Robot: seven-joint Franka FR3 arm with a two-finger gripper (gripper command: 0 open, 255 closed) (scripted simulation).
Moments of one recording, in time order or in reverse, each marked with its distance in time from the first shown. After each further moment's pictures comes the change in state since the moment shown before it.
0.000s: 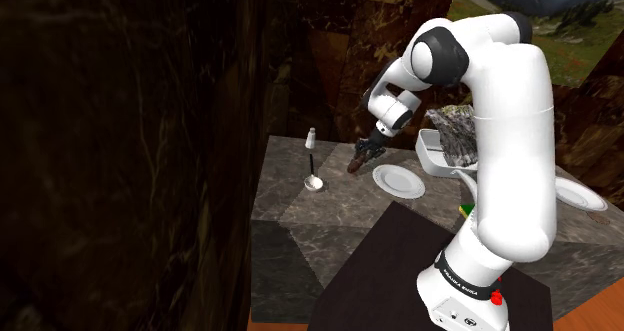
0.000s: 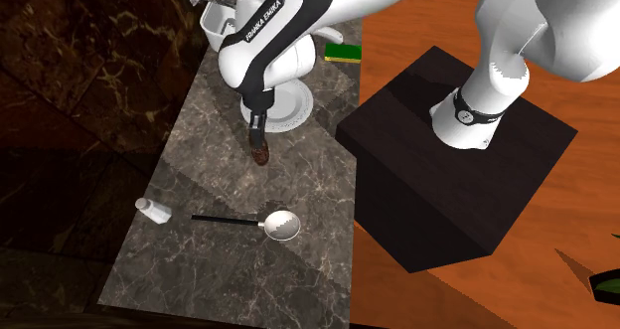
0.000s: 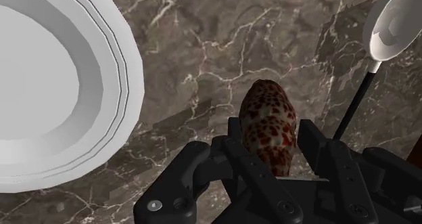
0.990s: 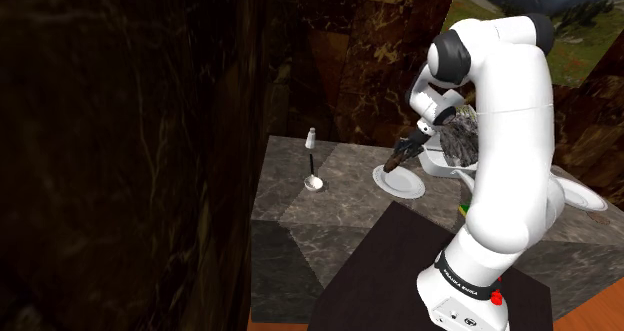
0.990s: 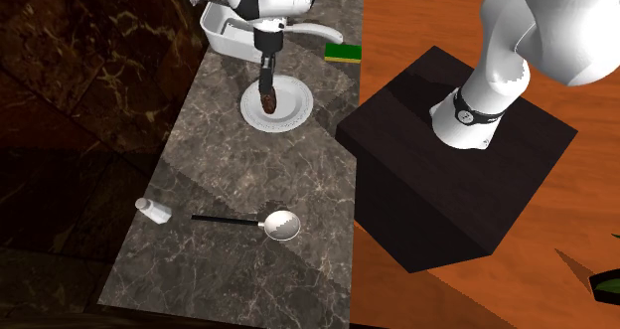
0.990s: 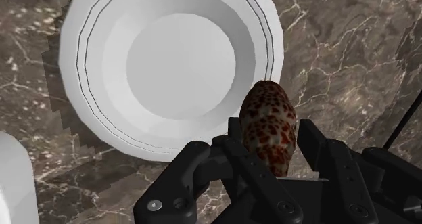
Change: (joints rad) arm -0.236 0.014 -0.117 0.048 -0.098 -0.177 -0.204
